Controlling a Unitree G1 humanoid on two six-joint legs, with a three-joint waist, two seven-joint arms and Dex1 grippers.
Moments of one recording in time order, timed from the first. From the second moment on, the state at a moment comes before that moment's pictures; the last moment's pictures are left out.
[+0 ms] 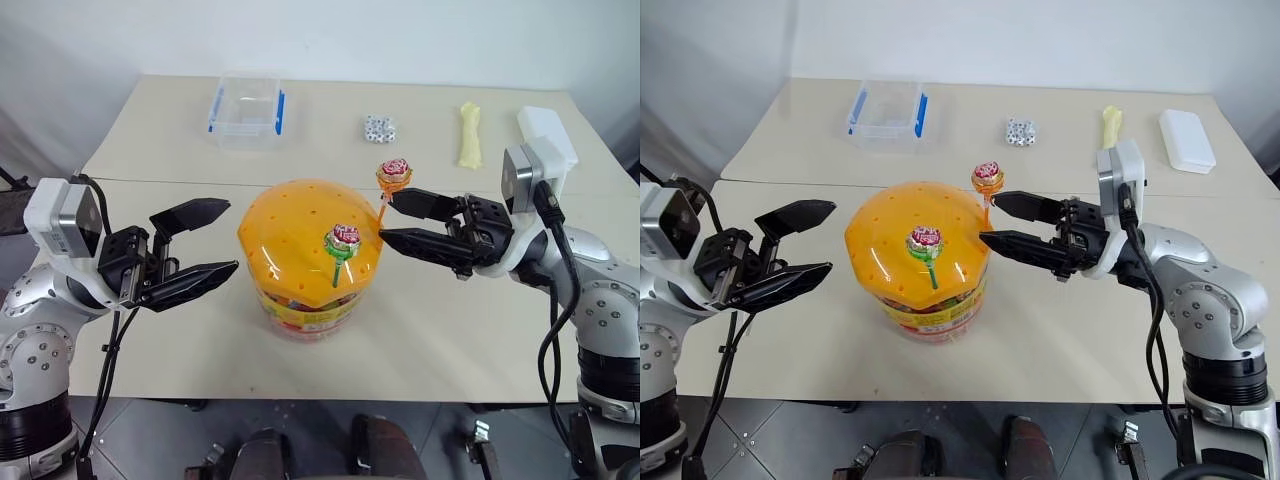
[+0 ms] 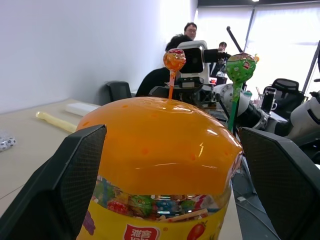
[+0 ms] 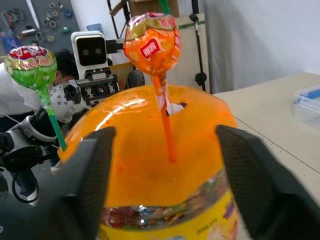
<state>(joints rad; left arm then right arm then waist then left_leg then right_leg) -0.26 0.69 0.45 -0.36 -1.03 0.60 -1.06 -0.54 -0.67 -0.14 -0.34 1.06 0.71 0.91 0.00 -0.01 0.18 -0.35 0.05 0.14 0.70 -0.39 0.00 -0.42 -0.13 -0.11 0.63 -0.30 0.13</state>
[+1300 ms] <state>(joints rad) -0.07 0.82 0.38 -0.32 -0.81 0.31 -1.45 -0.24 -1.22 -0.13 0.17 0.52 0.72 0.84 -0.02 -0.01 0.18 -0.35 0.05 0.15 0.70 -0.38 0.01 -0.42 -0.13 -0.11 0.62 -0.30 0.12</state>
